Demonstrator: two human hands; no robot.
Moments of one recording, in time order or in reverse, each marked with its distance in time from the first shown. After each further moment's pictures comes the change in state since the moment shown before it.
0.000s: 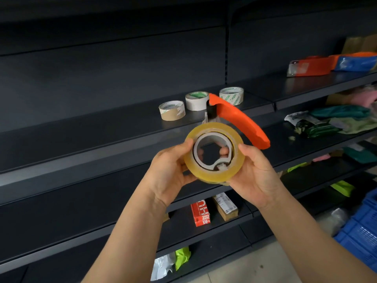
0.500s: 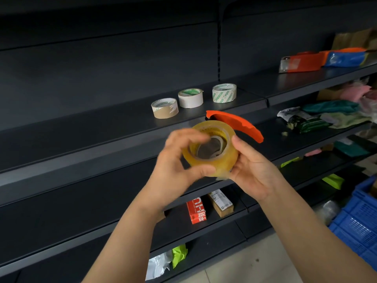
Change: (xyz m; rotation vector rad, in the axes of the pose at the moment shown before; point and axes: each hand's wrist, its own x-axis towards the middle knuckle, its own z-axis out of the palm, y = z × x) left_hand 0.002 -0.013 0.003 0.768 -0.067 0.718; right_hand -0.007 -0.013 0.010 -0.148 0.243 0.045
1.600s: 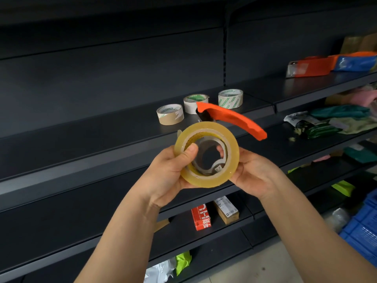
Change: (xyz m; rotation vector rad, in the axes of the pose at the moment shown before) left_hand 0.015 0.013 -0.022 -0.695 -0.137 -0.588; right_hand 0.026 -0.007 0.004 -0.030 0.045 0.061
